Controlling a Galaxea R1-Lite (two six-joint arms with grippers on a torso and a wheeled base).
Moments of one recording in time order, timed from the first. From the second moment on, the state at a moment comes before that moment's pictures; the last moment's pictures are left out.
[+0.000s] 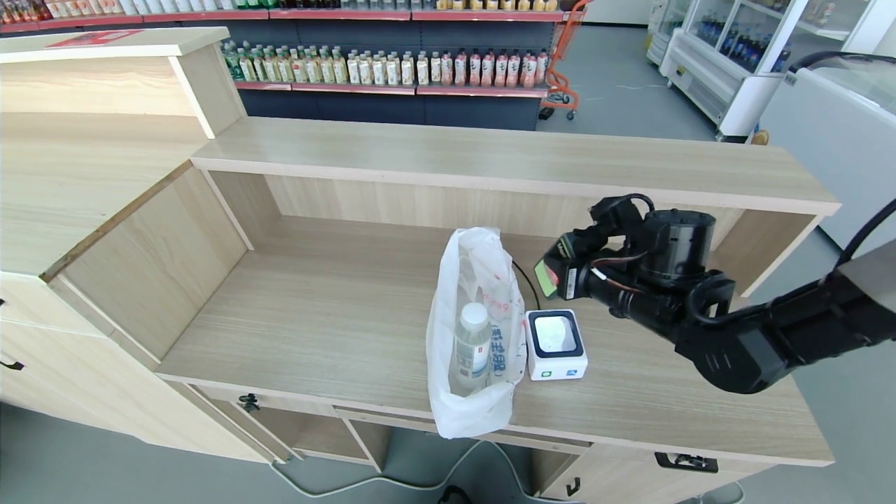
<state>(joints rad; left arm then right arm) 0.00 0.00 0.00 0.00 -0.03 0.01 0.41 1.98 -0.94 -0.91 -0.06 0.03</state>
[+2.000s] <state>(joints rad) 0.00 0.00 0.00 0.00 -0.03 0.01 0.52 2.44 -1.23 -0.96 -0.04 -0.16</state>
